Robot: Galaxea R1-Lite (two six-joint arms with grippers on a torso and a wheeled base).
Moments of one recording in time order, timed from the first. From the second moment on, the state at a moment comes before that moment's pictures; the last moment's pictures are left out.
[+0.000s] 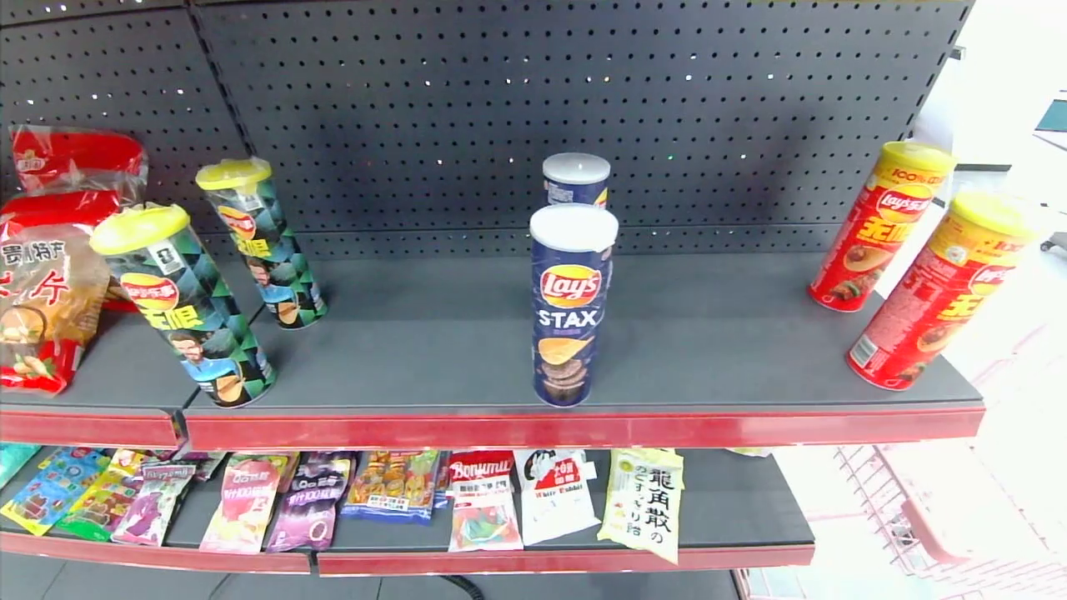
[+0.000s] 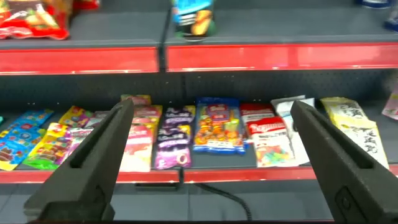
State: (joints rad) left arm 0.00 0.00 0.00 0.00 -0.01 0.01; right arm 0.00 0.00 0.00 0.00 0.04 0.00
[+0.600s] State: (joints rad) left arm 0.00 0.00 0.00 0.00 -0.01 0.01; right arm 0.00 0.00 0.00 0.00 0.04 0.00
